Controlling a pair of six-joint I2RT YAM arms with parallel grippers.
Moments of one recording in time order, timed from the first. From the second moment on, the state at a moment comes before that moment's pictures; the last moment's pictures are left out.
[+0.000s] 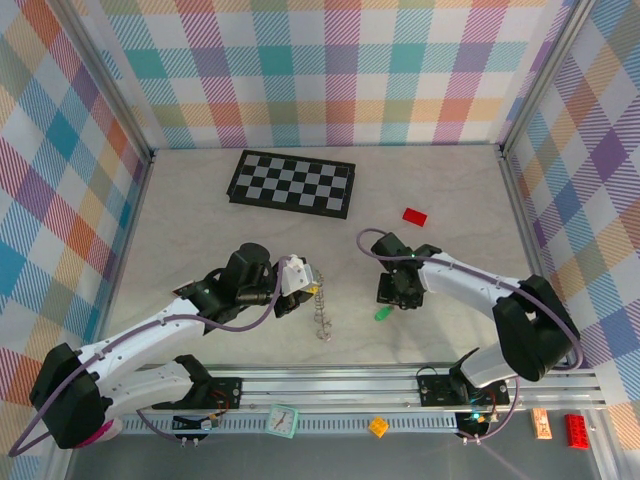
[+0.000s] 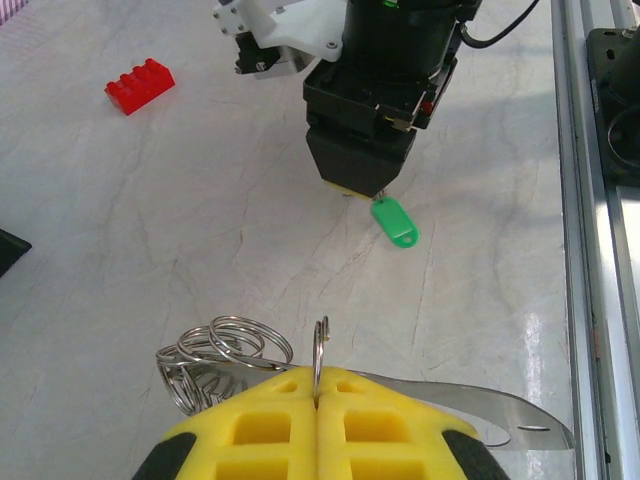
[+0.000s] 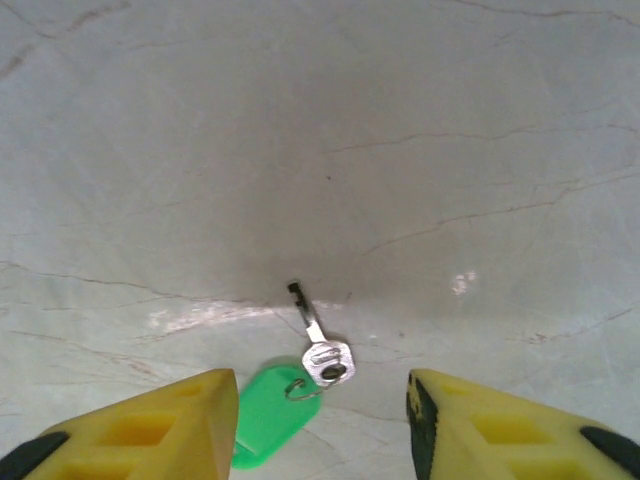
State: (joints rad) left arm -0.76 1.03 0.64 -0.18 0.39 0.38; right arm 0.64 1.45 0.82 -0.79 0.06 0.78
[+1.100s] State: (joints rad) left arm -0.76 1.03 0.64 -0.18 0.39 0.38; right arm 0.64 1.55 0.87 -0.88 0.04 0.79
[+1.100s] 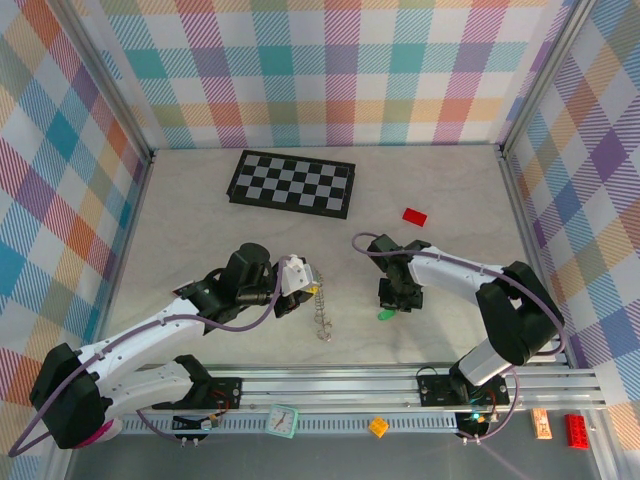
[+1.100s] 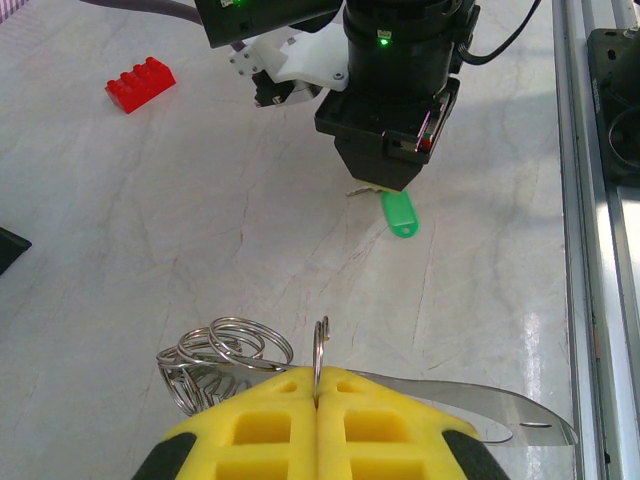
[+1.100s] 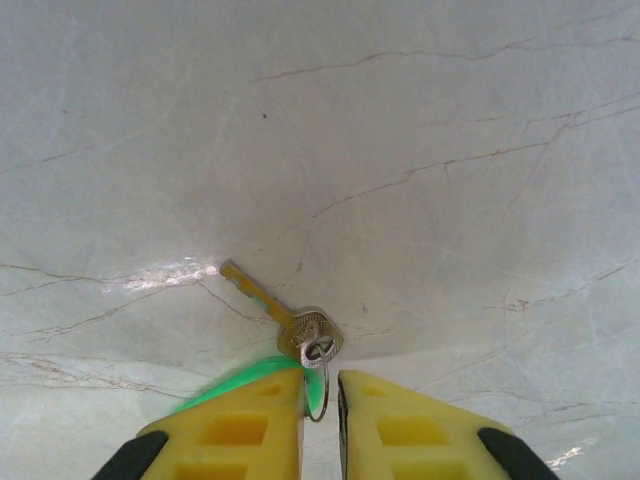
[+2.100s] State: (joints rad) left arm -0.76 1.03 0.64 -0.18 0.39 0.38; right arm 0.64 1.55 0.87 -0.88 0.05 0.79
